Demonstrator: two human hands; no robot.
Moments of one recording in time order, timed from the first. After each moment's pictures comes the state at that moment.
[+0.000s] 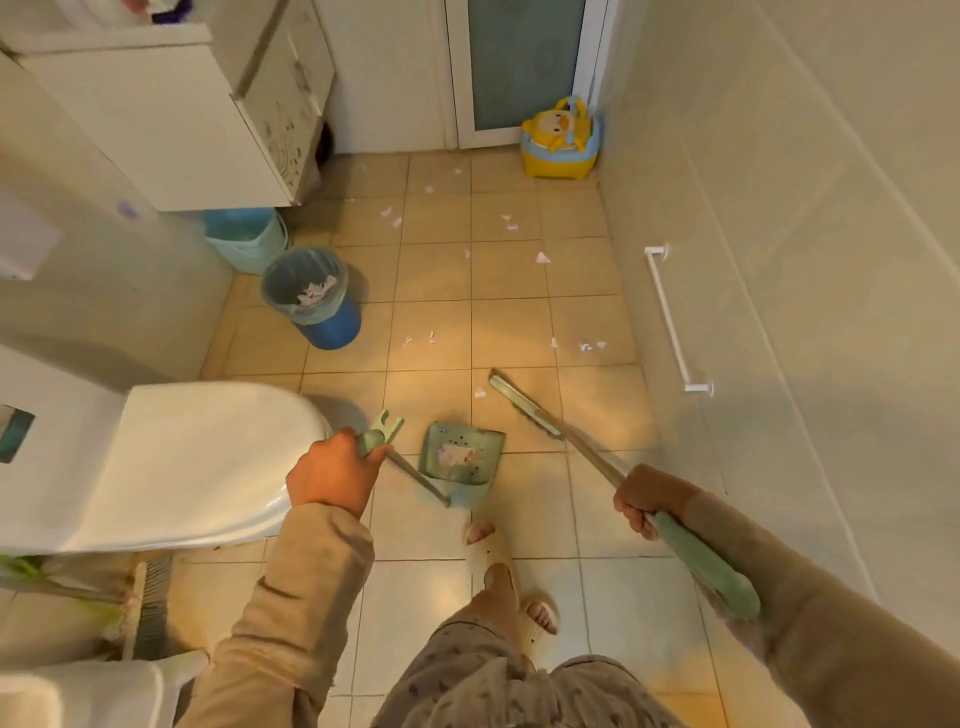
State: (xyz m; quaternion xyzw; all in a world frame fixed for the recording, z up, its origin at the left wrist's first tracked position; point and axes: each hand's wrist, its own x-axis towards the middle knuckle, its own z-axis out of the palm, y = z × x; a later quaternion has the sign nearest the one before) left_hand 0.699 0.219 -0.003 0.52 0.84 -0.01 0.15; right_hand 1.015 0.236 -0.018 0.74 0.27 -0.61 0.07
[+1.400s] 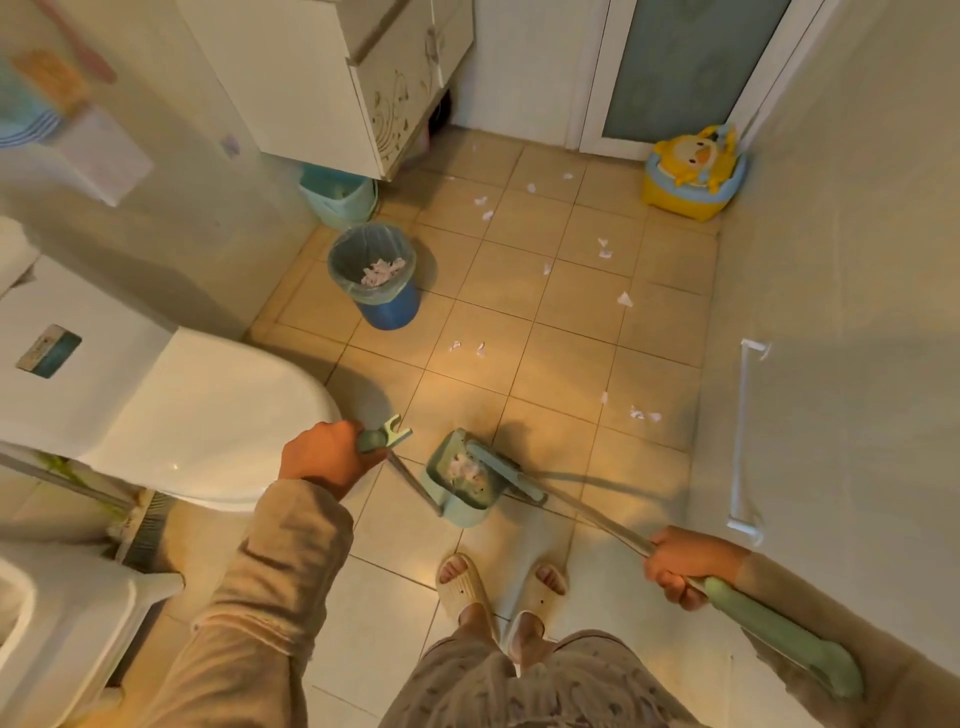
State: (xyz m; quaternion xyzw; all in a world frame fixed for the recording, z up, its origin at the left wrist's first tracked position) left_hand 0.699 0.345 0.000 0.47 0.86 -0.10 0.18; right_hand 1.057 0.427 -0.040 0.63 0.41 -0.59 0.29
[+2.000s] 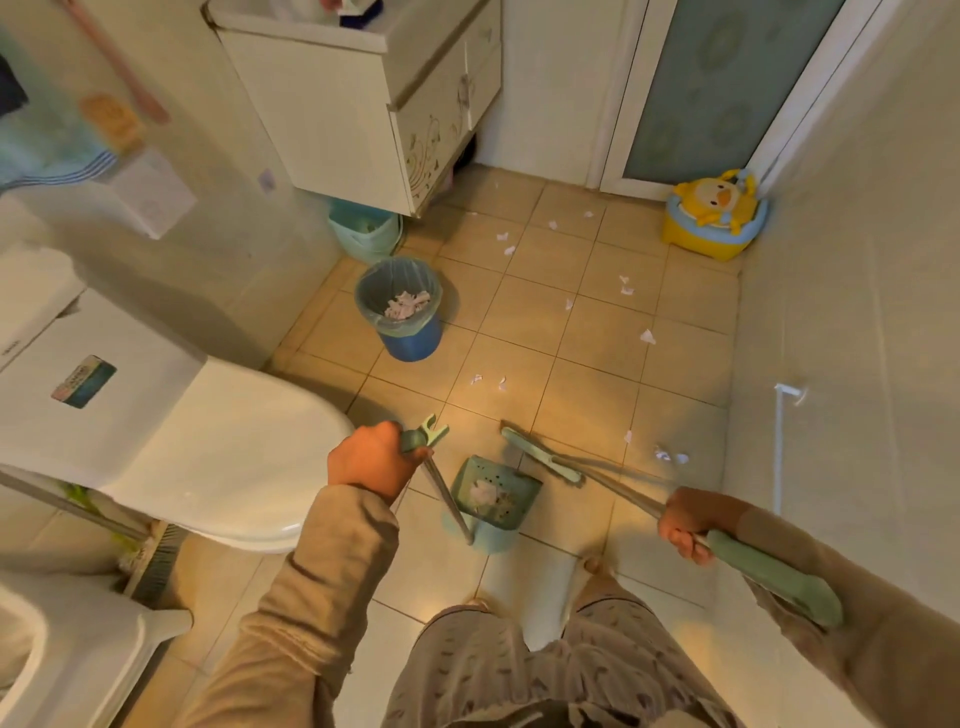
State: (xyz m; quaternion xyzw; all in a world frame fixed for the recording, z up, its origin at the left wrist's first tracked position) left_hand 0.668 0.384 0.002 0.44 0.88 -0.02 0.18; right_hand 0.981 0.501 -0.032 0.65 0.46 -0.53 0.30
